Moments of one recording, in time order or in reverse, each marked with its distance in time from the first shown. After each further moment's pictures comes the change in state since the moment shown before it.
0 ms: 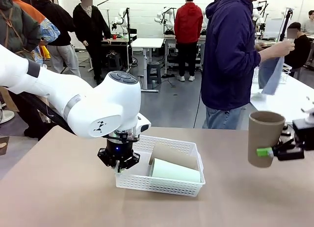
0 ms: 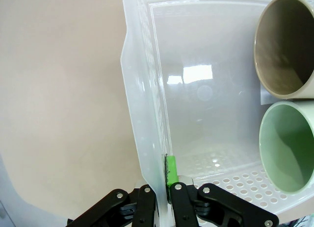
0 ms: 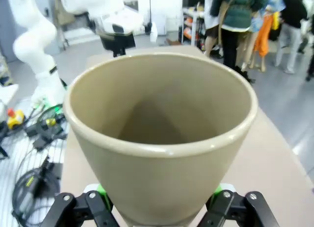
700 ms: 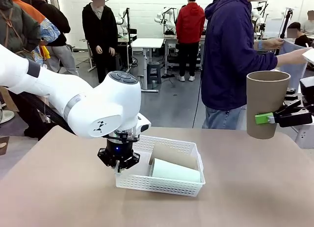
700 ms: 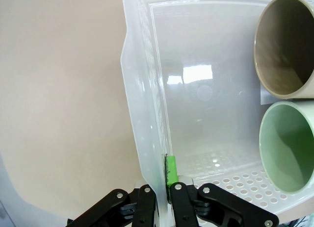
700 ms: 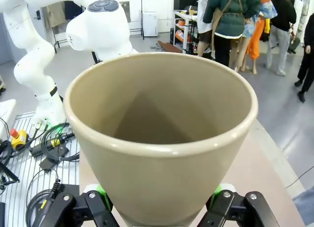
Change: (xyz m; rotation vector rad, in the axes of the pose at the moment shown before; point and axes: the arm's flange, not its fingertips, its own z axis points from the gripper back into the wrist) left arm 0.000 0.000 0.000 0.000 0.000 0.000; right arm 0.097 0.040 0.012 -0.048 0.010 0.006
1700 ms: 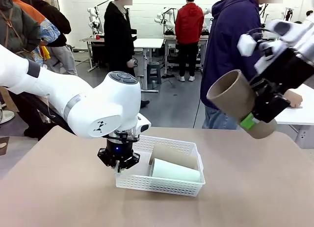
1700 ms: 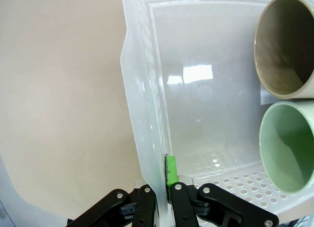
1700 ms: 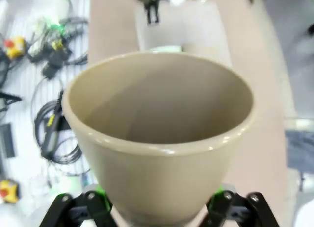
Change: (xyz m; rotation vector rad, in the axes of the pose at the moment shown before) left arm 0.000 0.000 0.000 0.000 0.000 0.000; right arm 0.127 0.055 -0.080 0.041 0.761 0.146
